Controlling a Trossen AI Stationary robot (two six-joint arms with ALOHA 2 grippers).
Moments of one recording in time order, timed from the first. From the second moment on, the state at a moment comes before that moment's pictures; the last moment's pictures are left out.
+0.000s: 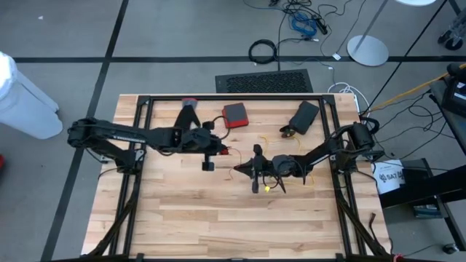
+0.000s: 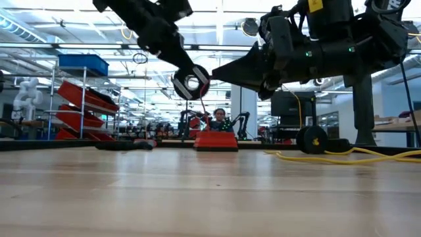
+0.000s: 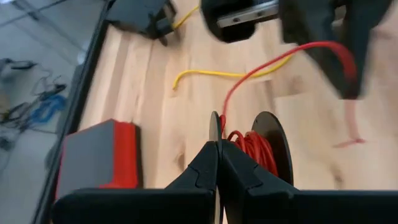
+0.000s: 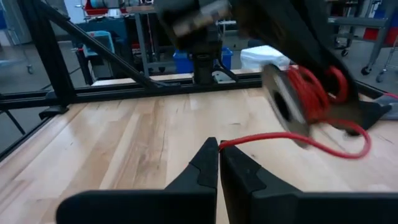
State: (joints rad) left arm 0.02 1.41 0.98 -0.24 -0.19 0.28; right arm 0.17 1.80 0.59 1.13 0.24 0.11
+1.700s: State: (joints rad) left arm -0.15 1.64 0.98 0.30 -0.56 0.35; right arm 0.22 1.80 0.69 1.07 0.53 0.16
